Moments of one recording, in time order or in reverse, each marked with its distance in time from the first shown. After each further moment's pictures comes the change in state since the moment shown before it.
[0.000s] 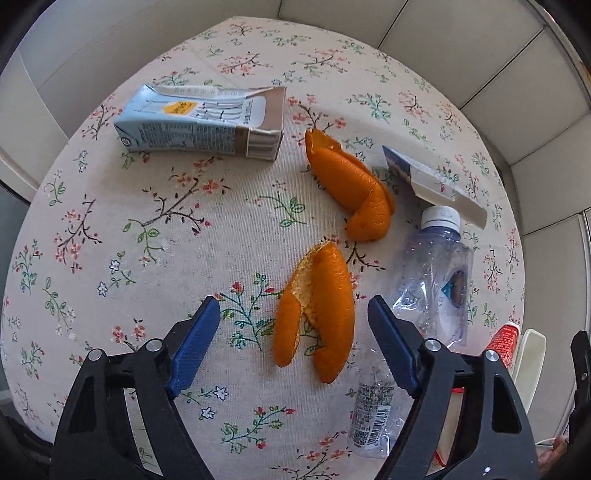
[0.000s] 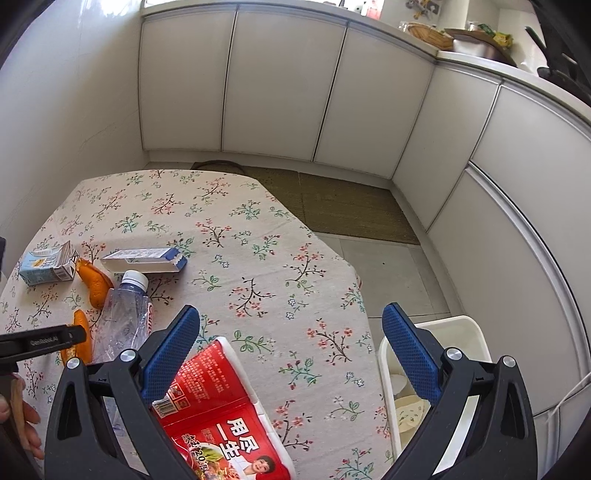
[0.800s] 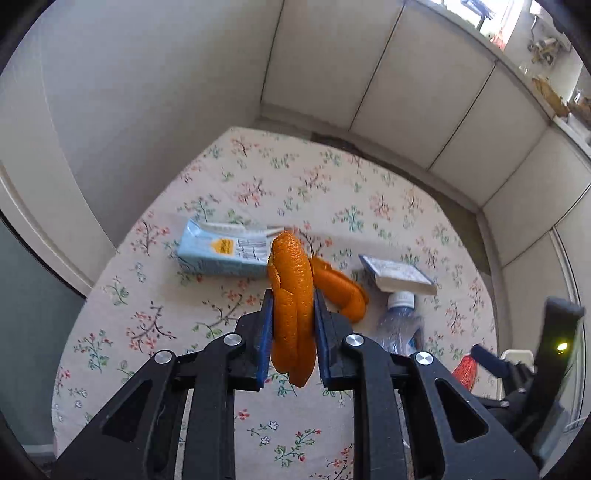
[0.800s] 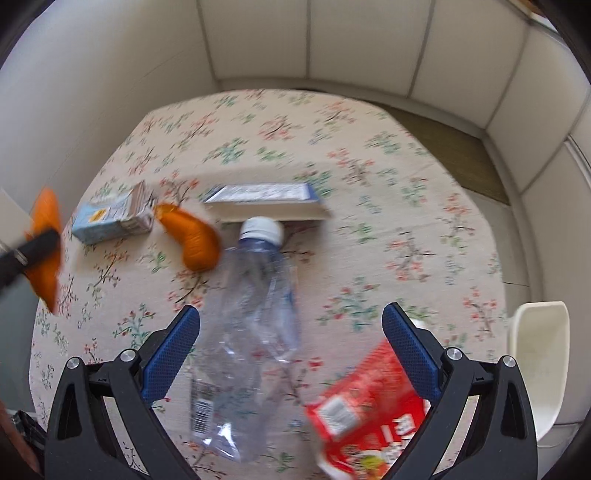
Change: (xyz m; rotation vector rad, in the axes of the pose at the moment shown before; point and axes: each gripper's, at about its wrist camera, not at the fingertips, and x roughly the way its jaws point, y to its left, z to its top) left arm -0.115 0.024 0.013 0.079 -0.332 -0.058; right arm 0.051 0.114 0.002 -0.087 0.305 0.283
